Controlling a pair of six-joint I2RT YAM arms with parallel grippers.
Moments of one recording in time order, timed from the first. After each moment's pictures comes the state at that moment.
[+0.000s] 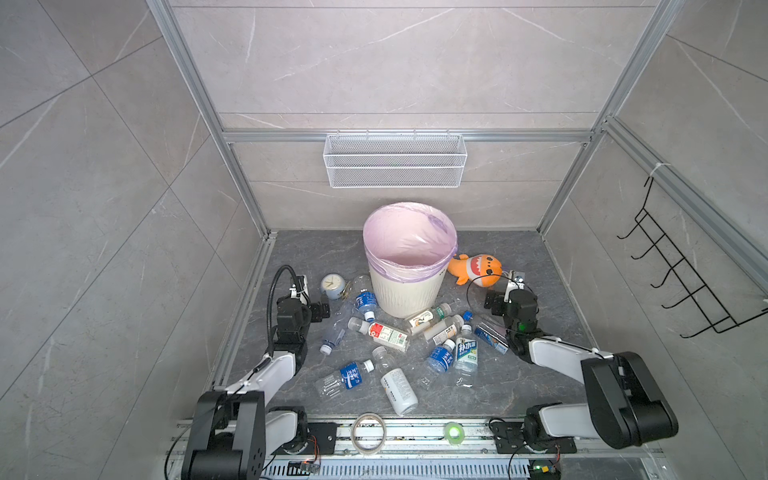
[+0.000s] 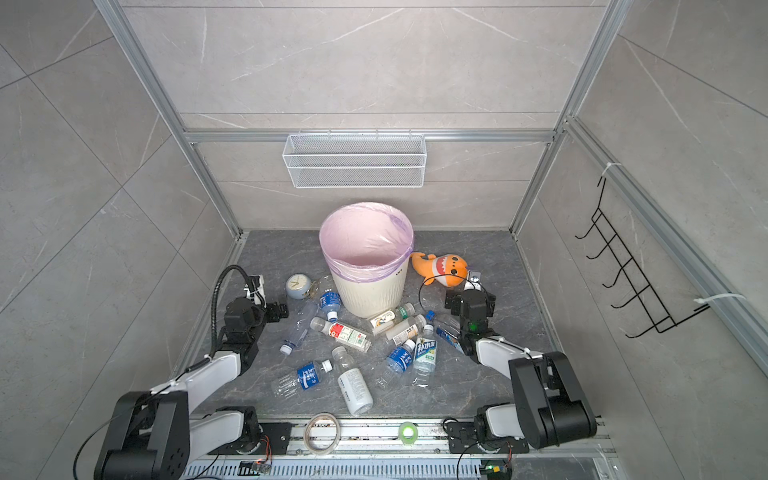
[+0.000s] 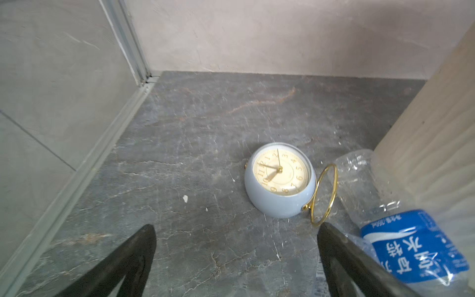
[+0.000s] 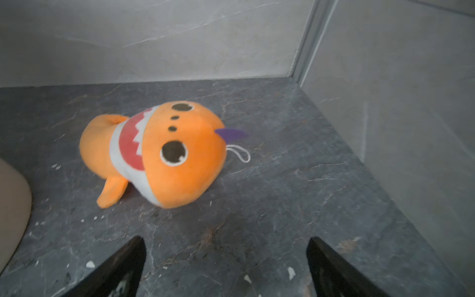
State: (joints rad) left arm -0.06 1.12 0.38 0.40 -0.12 -0.07; right arm 0.16 1.33 0.49 0.43 0.40 0.12
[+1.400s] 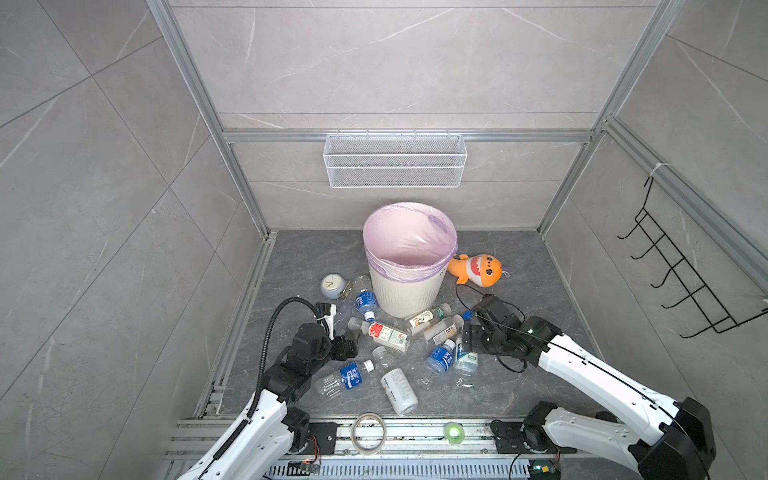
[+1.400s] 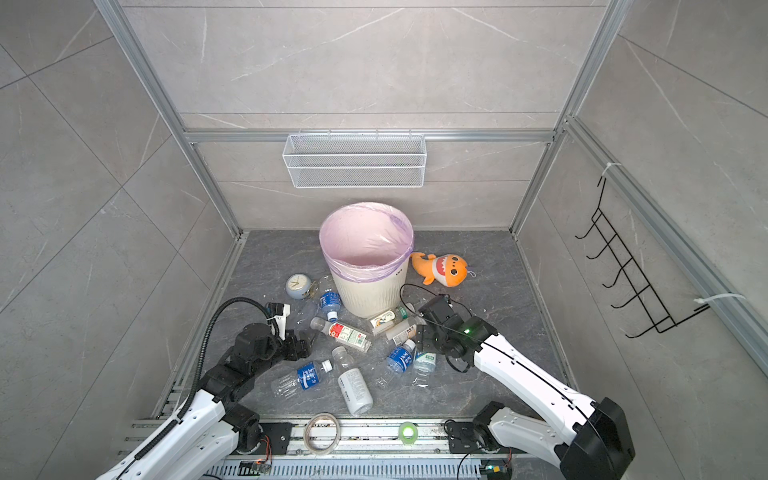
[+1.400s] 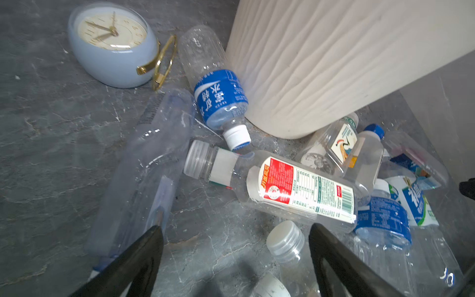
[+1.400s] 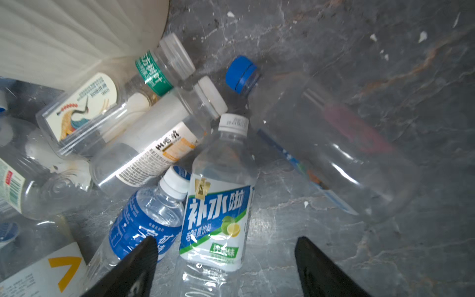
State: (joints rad) left arm -0.46 0.66 0.35 -0.28 0.11 -0.40; right arm 0.68 1.10 0.82 -0.89 0.18 0.69
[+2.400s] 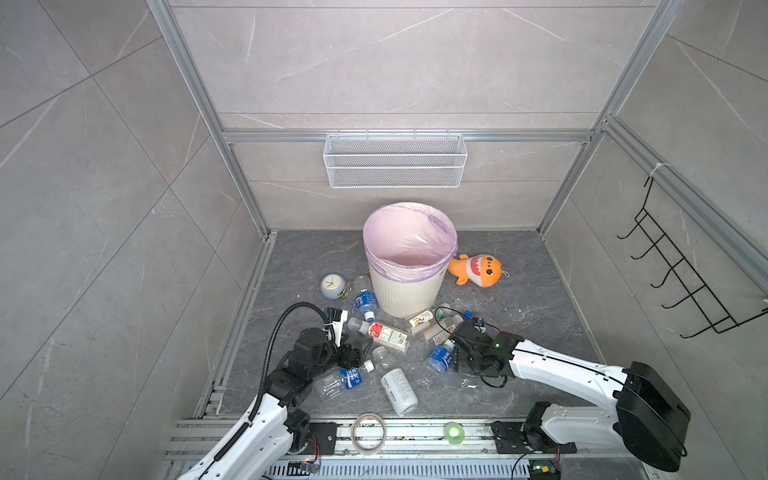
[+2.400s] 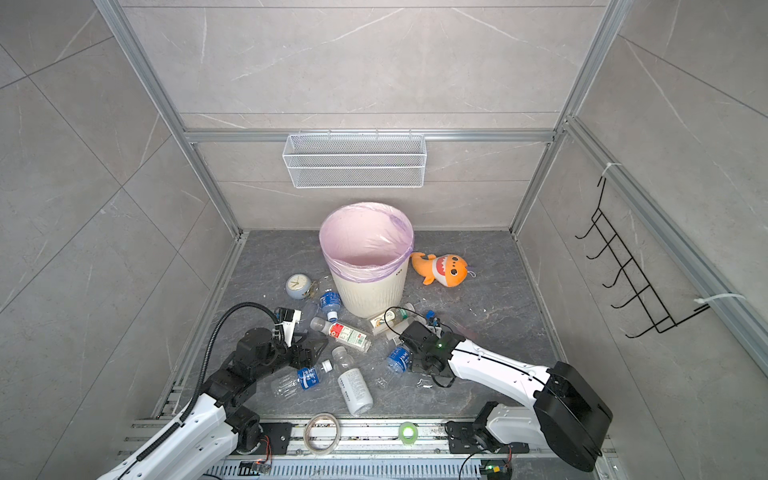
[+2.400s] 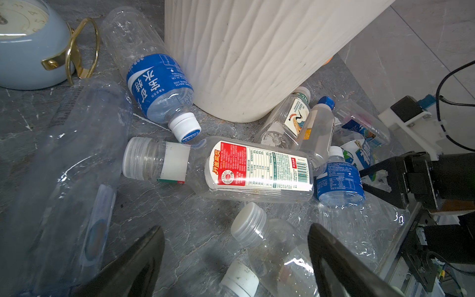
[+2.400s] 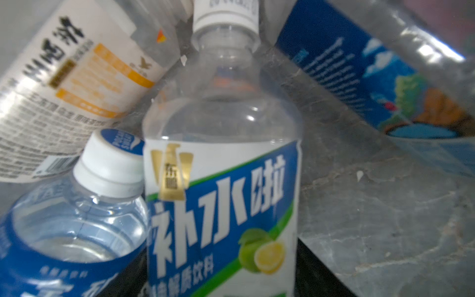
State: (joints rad) left arm -0.48 0.64 0.30 -0.19 0.26 -0.35; right arm 0.81 1.27 0.66 -0.73 0.22 0.90
